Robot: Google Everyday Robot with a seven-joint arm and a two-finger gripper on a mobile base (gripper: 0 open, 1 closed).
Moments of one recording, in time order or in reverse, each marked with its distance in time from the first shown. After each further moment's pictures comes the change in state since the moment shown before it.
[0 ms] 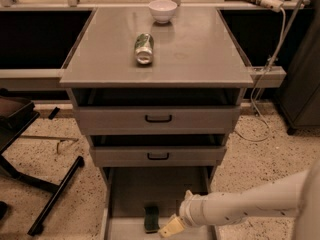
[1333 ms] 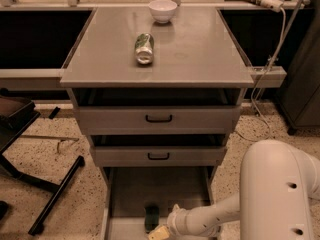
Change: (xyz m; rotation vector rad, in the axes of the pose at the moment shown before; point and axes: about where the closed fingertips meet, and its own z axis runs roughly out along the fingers) arm 0.046 0.005 0.160 -0.044 -0.062 0.121
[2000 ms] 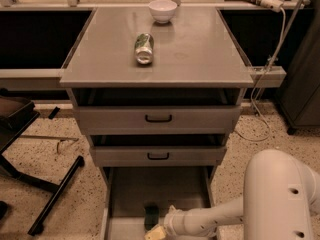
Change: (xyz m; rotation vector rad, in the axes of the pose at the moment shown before) arm 0.002 0.003 0.024 -0.038 -0.032 0.017
